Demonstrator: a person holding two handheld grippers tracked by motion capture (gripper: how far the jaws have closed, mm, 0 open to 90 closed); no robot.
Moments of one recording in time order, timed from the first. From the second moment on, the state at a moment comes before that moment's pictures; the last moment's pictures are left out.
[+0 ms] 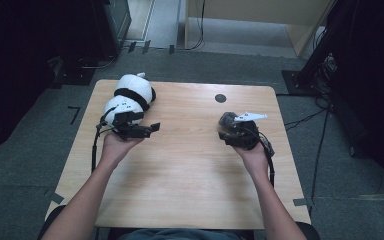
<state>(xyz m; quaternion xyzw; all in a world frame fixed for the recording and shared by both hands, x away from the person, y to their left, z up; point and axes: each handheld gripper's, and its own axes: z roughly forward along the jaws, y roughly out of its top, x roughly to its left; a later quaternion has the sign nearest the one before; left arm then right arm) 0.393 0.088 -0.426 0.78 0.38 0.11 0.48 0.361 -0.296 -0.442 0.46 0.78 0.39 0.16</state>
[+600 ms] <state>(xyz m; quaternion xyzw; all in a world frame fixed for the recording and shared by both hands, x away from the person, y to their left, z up) 0.381 0.043 -0.465 0.82 0.35 0.06 0.45 0.342 -0.256 -0.461 0.41 0.80 0.42 0.14</state>
